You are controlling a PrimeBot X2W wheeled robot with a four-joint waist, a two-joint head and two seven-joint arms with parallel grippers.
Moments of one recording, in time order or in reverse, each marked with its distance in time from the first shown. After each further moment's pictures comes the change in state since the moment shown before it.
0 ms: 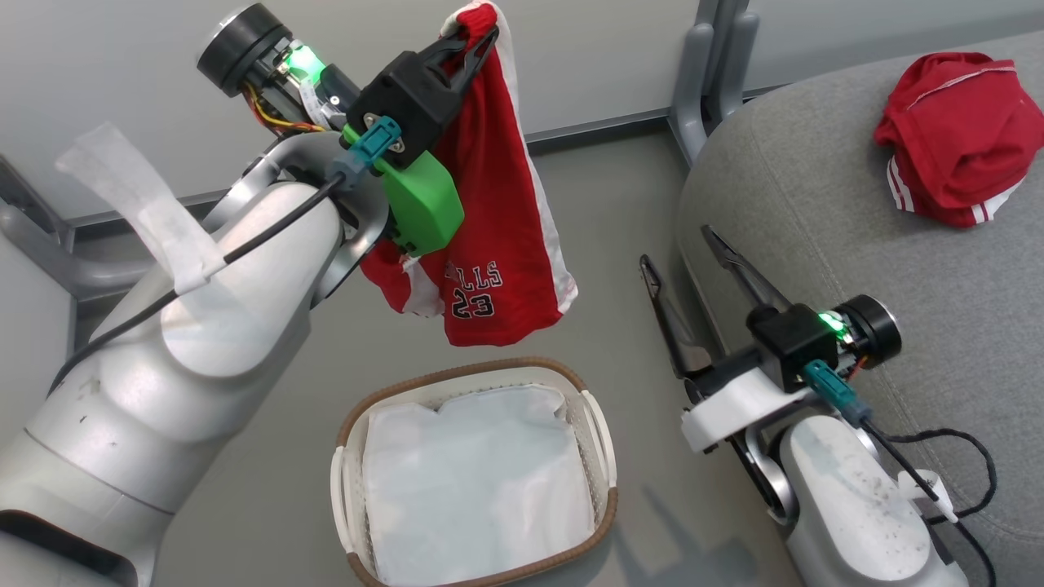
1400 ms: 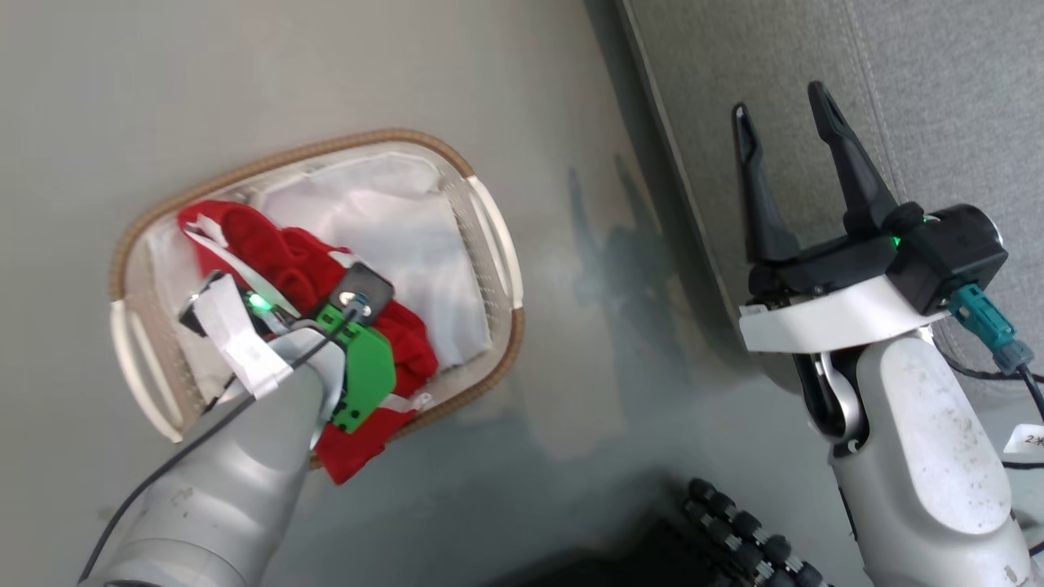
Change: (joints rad) left arm 0.205 -0.208 0.209 0.768 0.297 0.028 -0.037; right arm -0.094 0.001 -0.118 -0.199 0.166 0.000 0.000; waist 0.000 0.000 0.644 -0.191
